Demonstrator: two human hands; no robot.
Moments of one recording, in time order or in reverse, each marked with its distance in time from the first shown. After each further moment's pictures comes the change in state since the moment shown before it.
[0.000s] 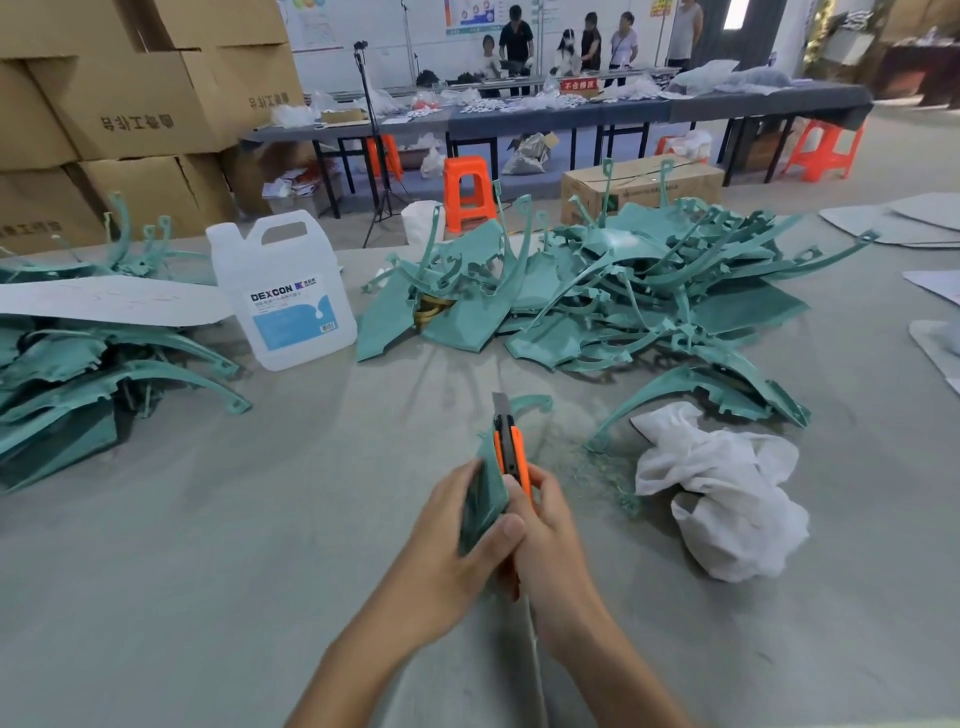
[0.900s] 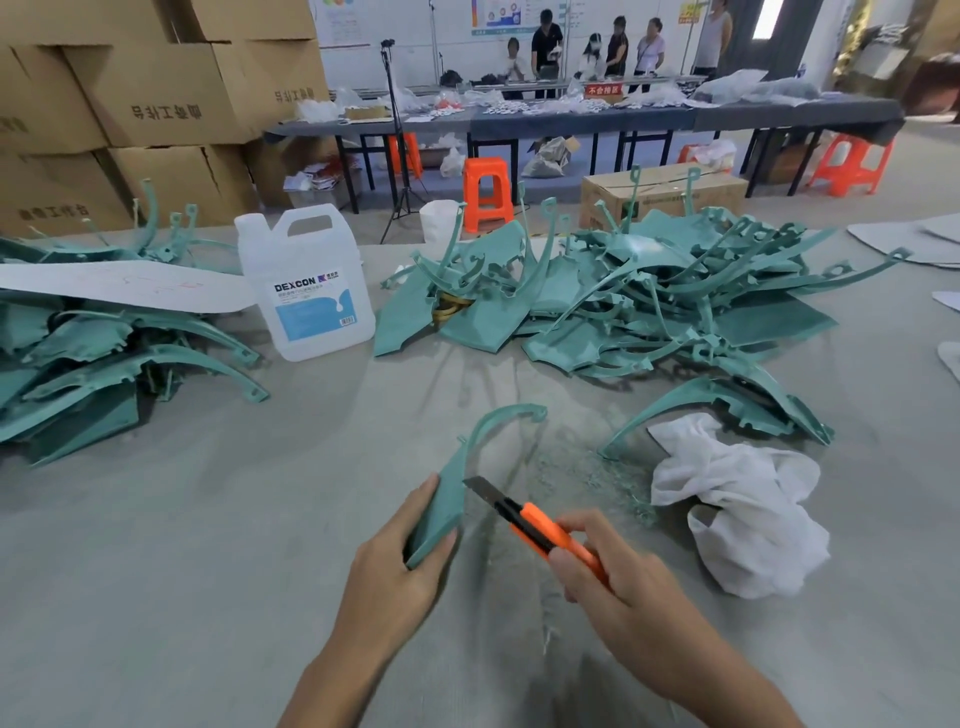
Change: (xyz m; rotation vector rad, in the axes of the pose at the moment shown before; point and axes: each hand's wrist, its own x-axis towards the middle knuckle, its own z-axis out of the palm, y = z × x) left_hand -0.019 -0.063 -0.019 0.106 0.322 -0.088; right_hand -0.026 -0.031 -0.080 -0.957 -0.328 -0.262
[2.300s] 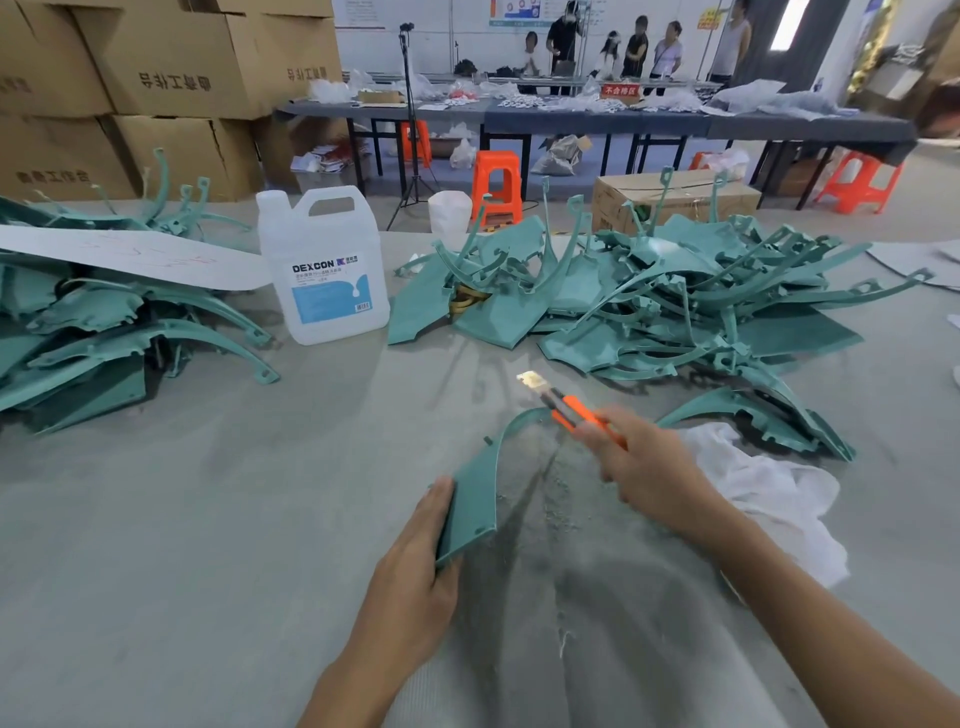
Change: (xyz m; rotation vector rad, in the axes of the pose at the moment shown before) left_hand -0.010 -0.012 0.009 0.102 -0.080 0.048; right_hand 0.107 0.016 -0.040 -0.239 0.111 0.028
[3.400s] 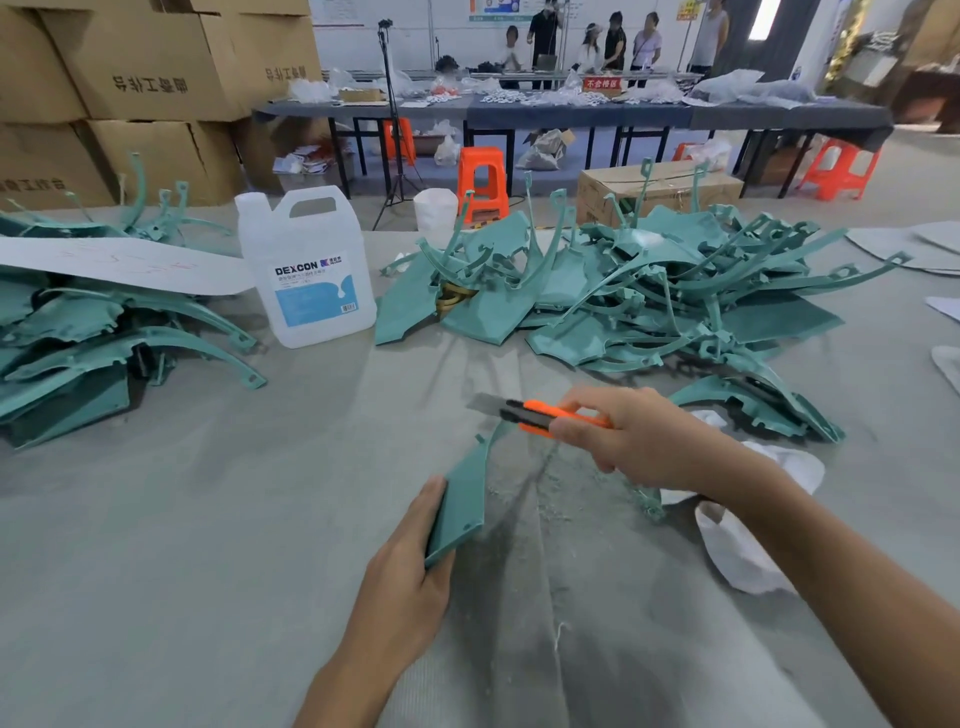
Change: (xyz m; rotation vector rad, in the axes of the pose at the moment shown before) left_hand 0.001 0.002 -0.004 -0.050 0.002 -0.036; right_hand 0.008 -0.029 -0.042 -0.035 -0.286 -0.113
